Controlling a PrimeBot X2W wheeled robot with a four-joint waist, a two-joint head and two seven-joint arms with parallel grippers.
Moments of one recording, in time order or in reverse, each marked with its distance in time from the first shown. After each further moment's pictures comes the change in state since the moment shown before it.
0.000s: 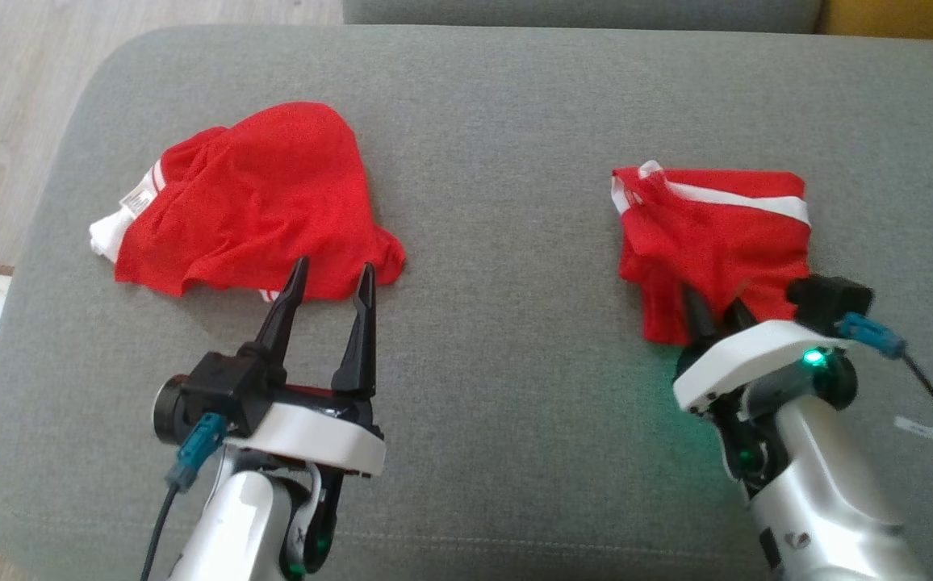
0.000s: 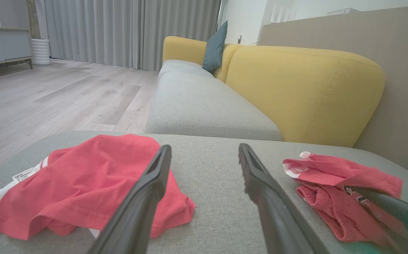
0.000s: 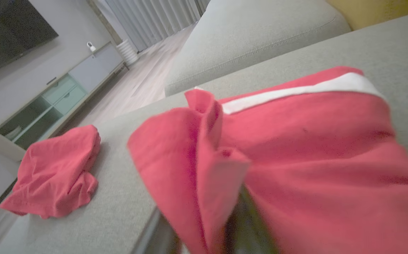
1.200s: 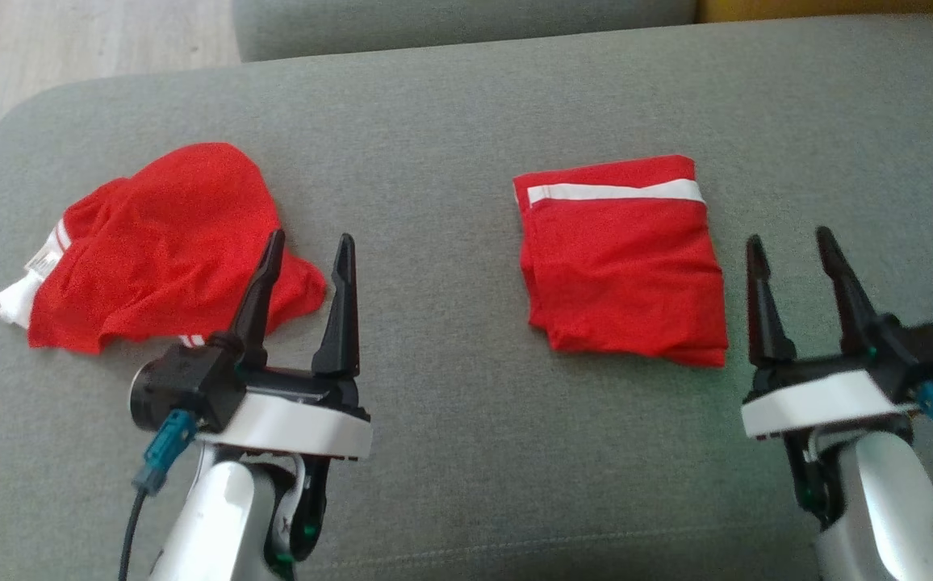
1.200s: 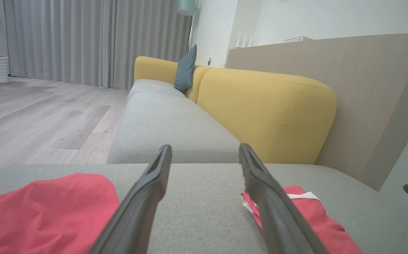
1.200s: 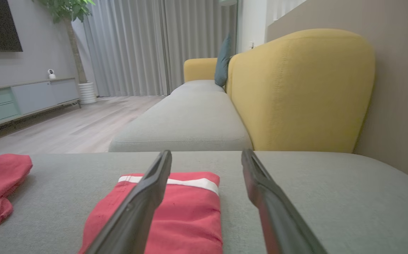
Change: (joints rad) left arm -0.001 0.000 0.032 -0.083 -0.011 0.007 0.000; right arm 0.169 -0.024 -0.144 -0.314 -0.413 0.000 -0.182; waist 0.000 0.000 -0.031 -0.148
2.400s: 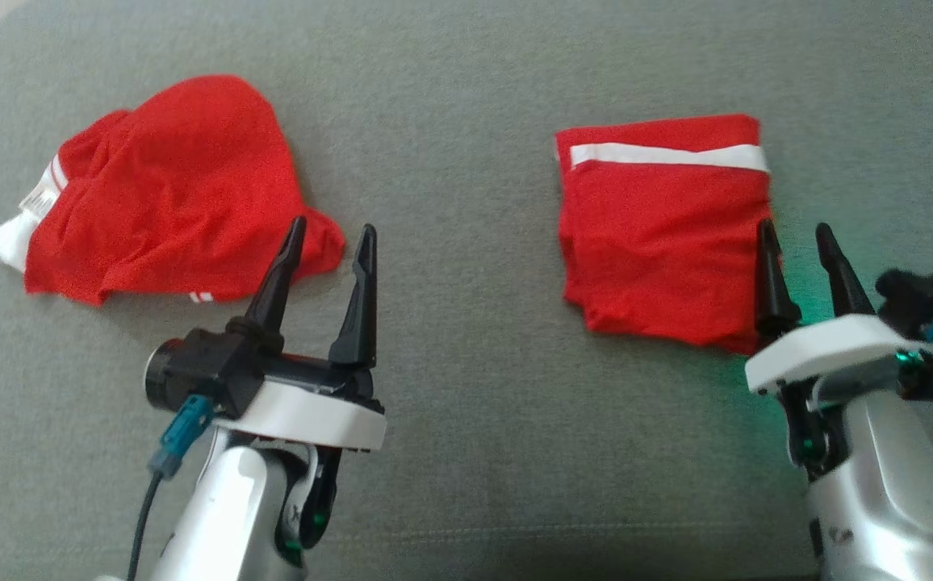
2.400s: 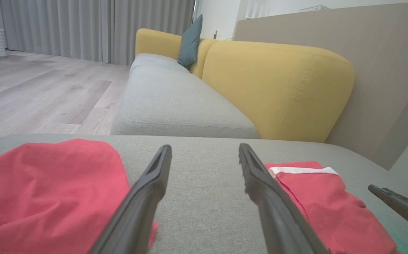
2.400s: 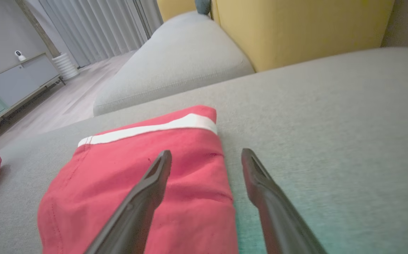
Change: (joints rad) left arm -0.038 0.000 -0.026 0.022 0.012 -0.026 0.000; right arm -0.122 0.030 -0.080 0.189 0.167 0.000 0.127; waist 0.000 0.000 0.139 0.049
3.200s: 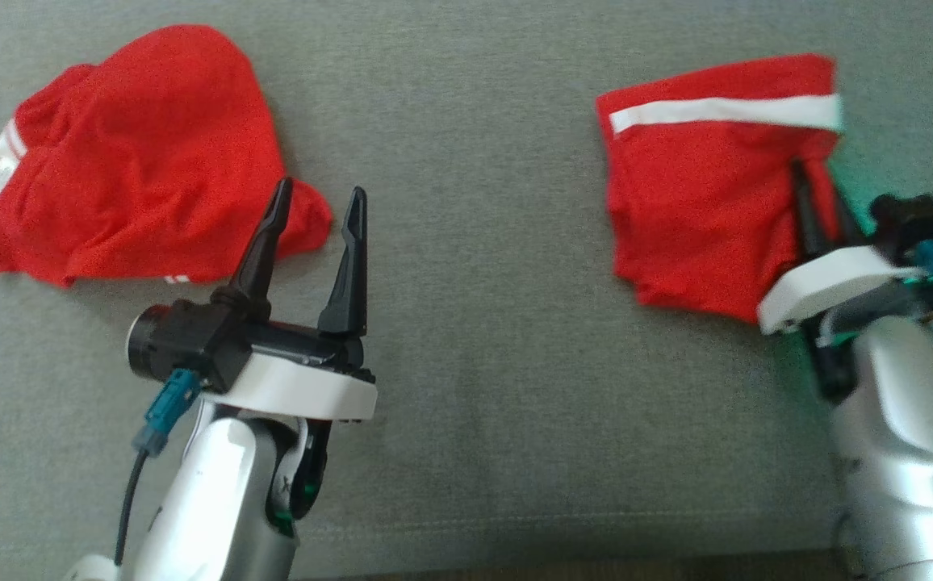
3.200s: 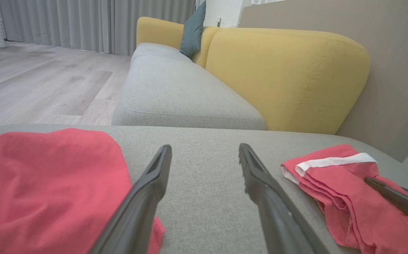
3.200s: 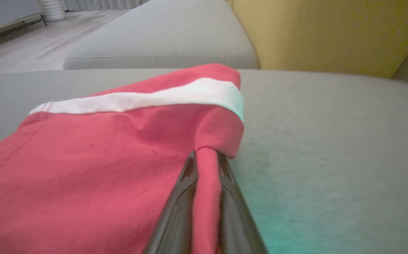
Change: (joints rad) left arm -0.055 0.000 0.022 -0.003 0.021 -0.010 0.000; right arm -0.194 -0.039 -0.013 0.189 -0.248 0.000 -0.056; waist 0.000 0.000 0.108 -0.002
